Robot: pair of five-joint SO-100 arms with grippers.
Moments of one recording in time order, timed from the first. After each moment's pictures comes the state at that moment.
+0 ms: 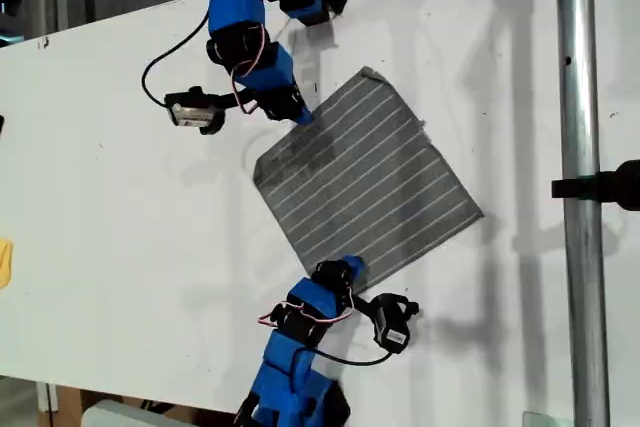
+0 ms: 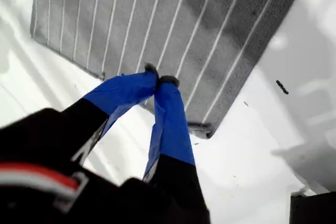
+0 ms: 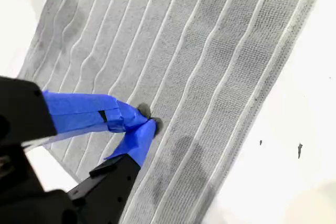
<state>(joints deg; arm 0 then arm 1) 12.0 89.2 100.7 53.9 -101.8 -3.6 108.1 98.2 83.1 70.9</state>
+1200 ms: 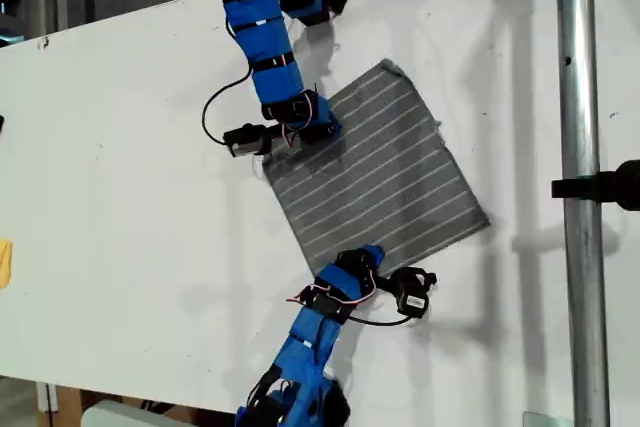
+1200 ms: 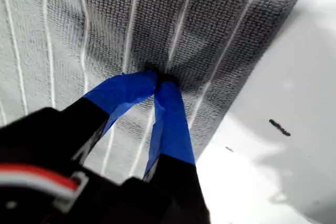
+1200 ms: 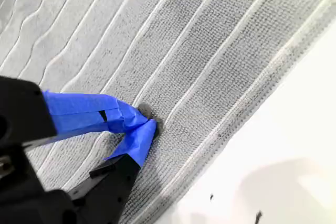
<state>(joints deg) 14.3 74.6 105.1 41.7 -114.7 -6.0 83.1 110.1 63.2 77.3</state>
